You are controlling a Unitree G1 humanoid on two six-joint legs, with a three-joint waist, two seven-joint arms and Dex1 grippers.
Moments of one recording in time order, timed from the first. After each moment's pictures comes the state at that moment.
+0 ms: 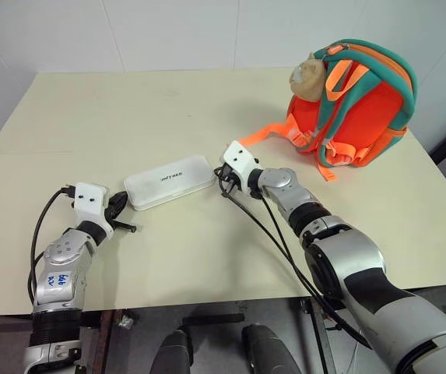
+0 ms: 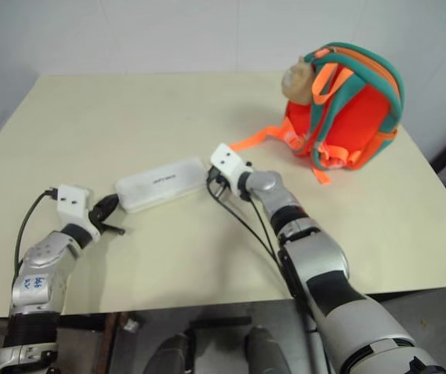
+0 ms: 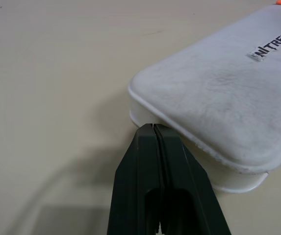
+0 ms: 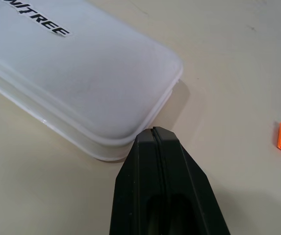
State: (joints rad) left arm -0.25 0.46 0.27 0.08 -0.23 0.26 -0.34; right arm -1.23 -0.08 0.10 1.35 -0.17 -0.24 0.65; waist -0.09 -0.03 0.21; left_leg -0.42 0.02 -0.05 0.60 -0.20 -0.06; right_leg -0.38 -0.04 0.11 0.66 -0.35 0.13
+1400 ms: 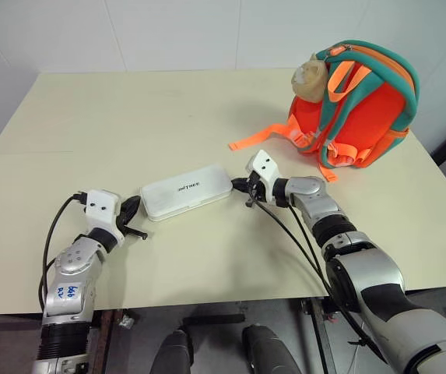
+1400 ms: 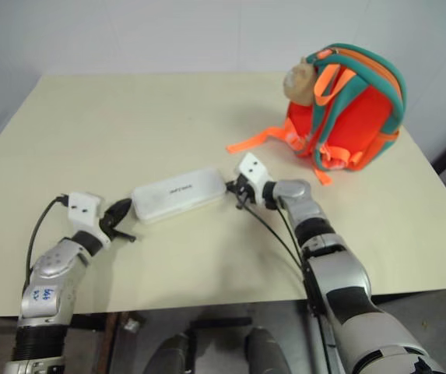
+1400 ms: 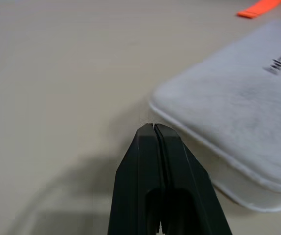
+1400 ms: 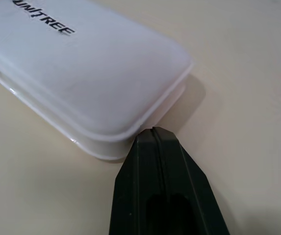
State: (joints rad) left arm -0.19 0.40 0.22 -0.02 -0.22 0.25 -0.33; right arm -1.08 -0.21 0.07 1.17 -0.07 -0.20 0.88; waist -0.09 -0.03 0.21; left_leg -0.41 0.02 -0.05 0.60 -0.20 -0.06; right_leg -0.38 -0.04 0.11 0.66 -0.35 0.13
